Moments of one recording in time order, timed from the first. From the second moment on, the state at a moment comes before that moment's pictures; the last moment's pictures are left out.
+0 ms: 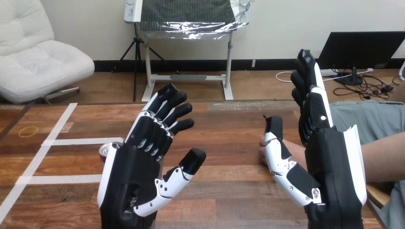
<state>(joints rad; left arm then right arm) 0.32 0.08 -0.27 -0.08 -0.23 -0.73 -0.13 0.46 -0.10 0.32 -0.58 -0.27 -0.31 -0.23</state>
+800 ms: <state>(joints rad) 0.32 0.08 -0.26 -0.08 -0.23 -0.72 -0.15 0.46 -0.10 0.36 -0.59 0.18 -0.22 -0.14</state>
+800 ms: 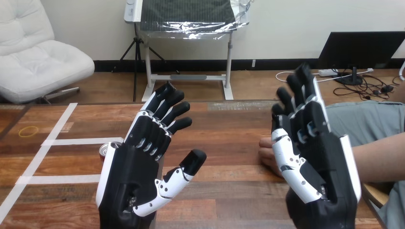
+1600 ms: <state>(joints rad) 0.32 0.08 -0.26 -0.08 -0.23 -0.72 -0.15 0.47 -0.10 0.36 -0.63 0.13 -0.14 -0.17</state>
